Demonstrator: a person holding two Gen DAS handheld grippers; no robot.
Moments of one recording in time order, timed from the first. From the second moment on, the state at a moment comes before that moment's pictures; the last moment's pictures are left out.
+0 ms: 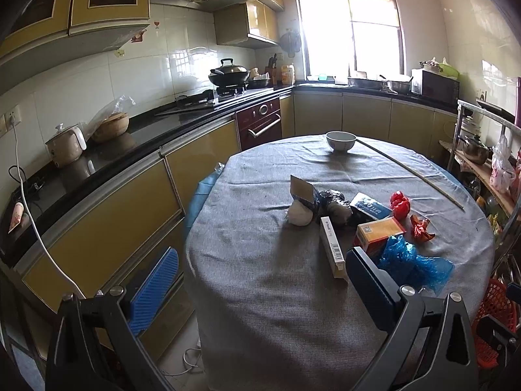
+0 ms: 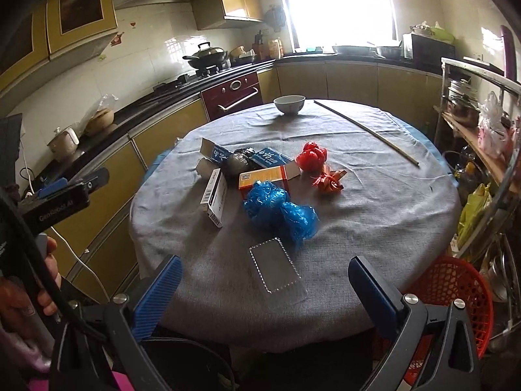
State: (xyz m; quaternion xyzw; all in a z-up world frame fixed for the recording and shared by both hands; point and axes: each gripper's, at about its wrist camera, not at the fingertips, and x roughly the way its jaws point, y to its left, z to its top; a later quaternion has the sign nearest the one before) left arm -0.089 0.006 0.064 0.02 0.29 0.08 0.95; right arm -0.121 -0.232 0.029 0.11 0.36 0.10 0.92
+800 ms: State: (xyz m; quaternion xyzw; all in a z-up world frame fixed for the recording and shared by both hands) left arm -0.062 0.013 0.042 0.02 0.33 0.08 0.94; right arm -0.089 -0.227 -0.004 0.10 0.40 0.11 0.91
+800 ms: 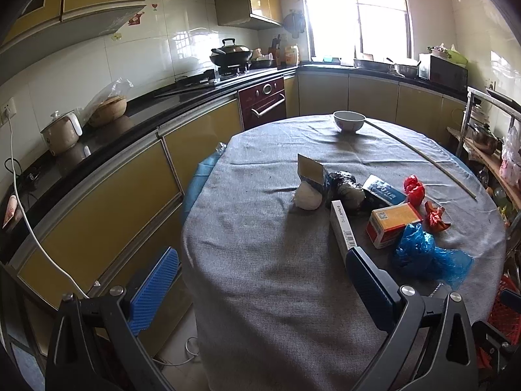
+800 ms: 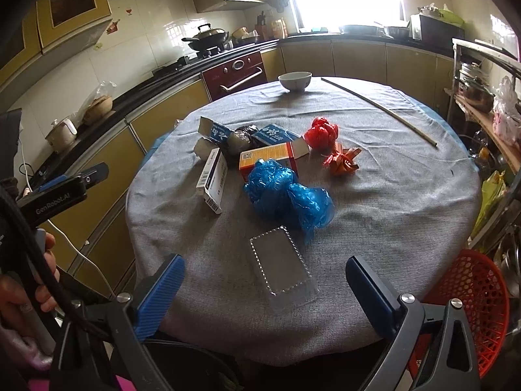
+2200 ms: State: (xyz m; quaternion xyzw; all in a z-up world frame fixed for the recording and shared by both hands) left arm -0.002 -0.034 0.013 0.01 0.44 -0.06 0.90; right arm -0.053 -0.235 -0.068 0.11 0.47 0.13 0.87
